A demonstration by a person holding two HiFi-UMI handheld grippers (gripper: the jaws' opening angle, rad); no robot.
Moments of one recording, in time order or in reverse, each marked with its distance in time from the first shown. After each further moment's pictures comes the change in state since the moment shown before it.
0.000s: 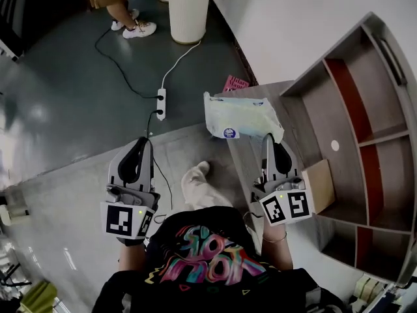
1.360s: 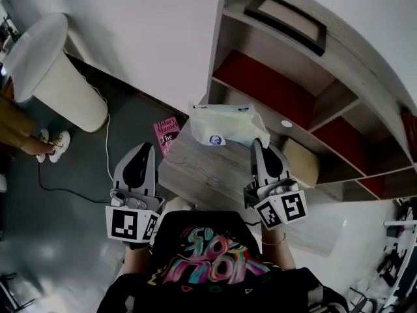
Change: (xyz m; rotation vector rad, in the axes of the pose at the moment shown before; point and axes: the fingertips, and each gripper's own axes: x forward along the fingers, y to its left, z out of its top) left arm 0.334 -0.162 0.034 0.023 -0.035 -0.749; right arm 0.010 -0.201 0.076 0.014 -0.195 -0.614
